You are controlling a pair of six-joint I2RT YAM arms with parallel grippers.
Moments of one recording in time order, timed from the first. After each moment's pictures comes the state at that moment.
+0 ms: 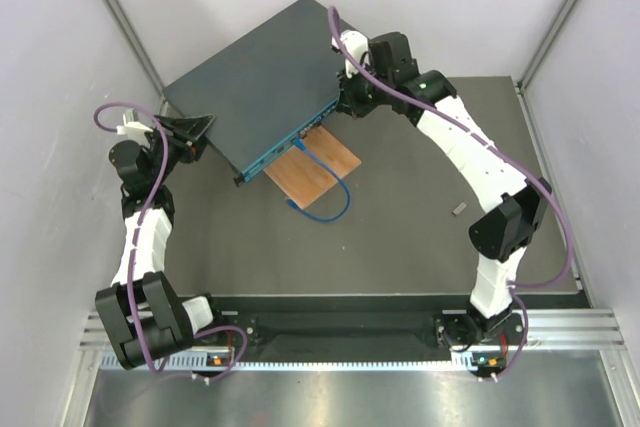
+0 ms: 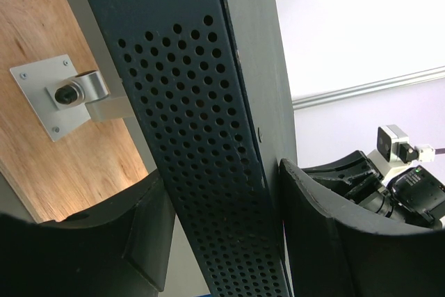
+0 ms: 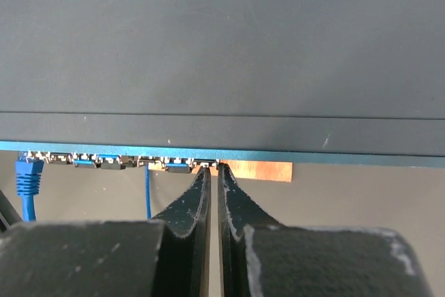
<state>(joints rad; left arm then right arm) 0.33 1.18 0.75 0.46 0.73 -1.23 0.59 1.87 2.07 -0.76 -0.25 -0.06</state>
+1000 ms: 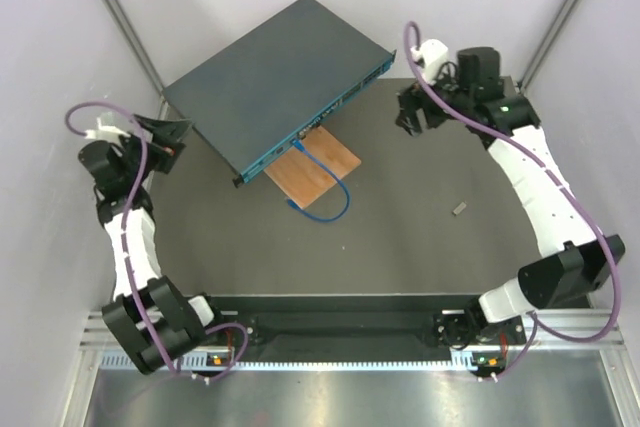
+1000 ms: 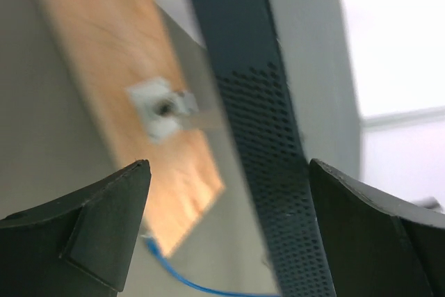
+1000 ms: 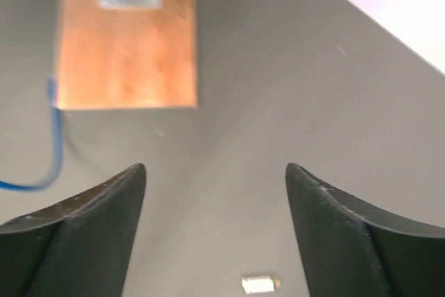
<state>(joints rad) 0.50 1.16 0.84 0.17 0.79 -0.98 0.33 1.49 1.66 -0.72 -0.30 -0.26</state>
